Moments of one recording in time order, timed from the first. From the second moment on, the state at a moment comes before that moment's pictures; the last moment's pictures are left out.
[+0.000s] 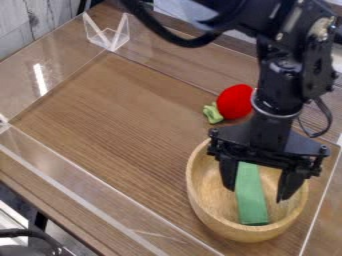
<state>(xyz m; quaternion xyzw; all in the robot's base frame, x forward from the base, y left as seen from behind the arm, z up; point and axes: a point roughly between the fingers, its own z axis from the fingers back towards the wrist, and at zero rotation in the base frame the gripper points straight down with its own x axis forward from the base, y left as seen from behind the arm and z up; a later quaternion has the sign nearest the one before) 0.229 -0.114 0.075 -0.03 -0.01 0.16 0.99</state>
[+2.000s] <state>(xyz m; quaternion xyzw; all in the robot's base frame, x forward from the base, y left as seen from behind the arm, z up) 0.232 -0.106 0.036 -0.05 -0.02 0.19 0.98</state>
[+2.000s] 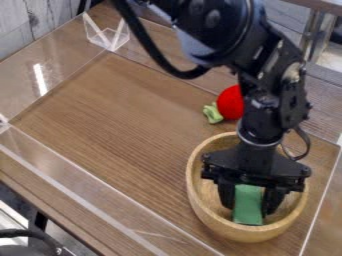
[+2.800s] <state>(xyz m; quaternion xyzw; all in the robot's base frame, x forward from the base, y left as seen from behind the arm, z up) 0.220 -0.113 0.036 -0.04 -0.01 0.29 0.96</state>
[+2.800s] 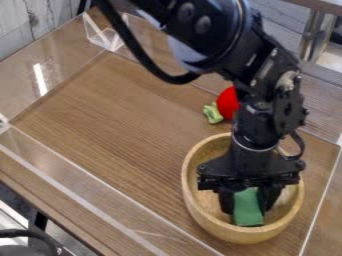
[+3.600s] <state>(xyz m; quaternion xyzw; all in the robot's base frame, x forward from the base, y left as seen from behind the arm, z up) 0.216 -0.116 0.036 -0.05 -0.03 0.24 0.97</state>
